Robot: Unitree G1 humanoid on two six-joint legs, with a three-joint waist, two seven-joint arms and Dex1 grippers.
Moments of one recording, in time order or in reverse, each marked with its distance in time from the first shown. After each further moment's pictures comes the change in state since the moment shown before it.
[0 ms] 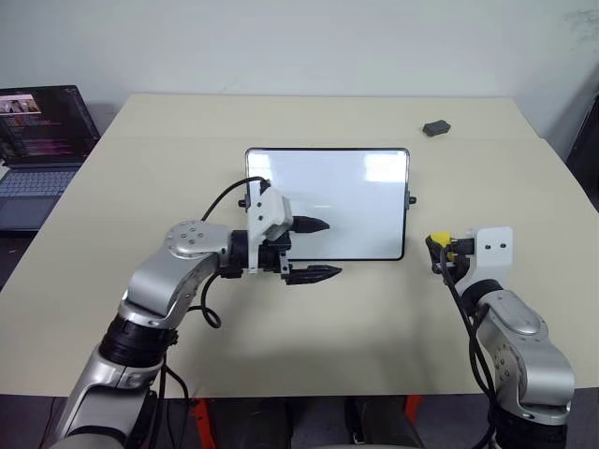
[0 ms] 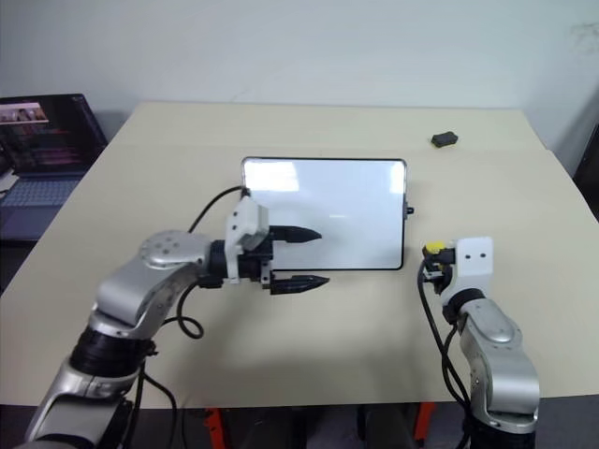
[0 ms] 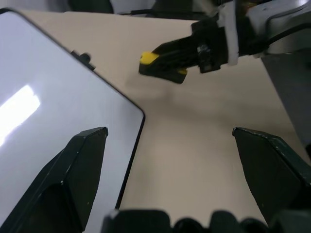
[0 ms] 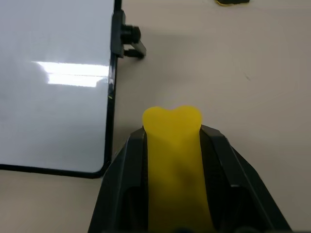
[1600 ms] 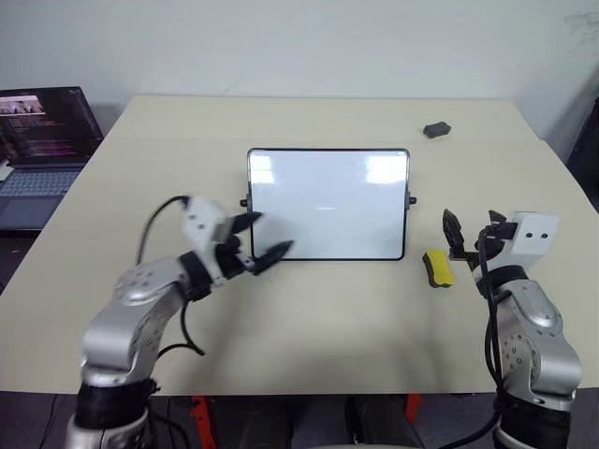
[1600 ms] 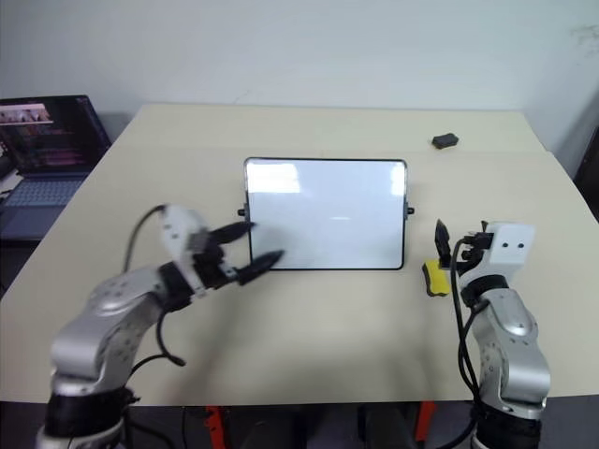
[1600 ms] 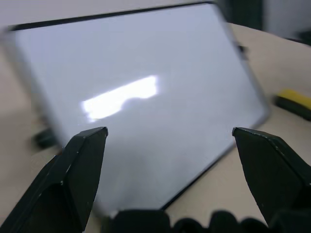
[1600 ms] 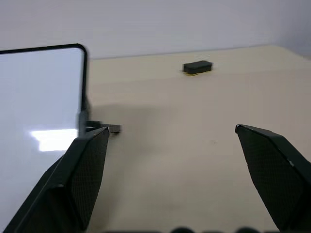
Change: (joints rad) left arm 0.457 -0.094 0.486 -0.271 0.000 0.129 0.501; right arm -0.038 -0.045 -0.157 0.270 0.165 -0.459 0.009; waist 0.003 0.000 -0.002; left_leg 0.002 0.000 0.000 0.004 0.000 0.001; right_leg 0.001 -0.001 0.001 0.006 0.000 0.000
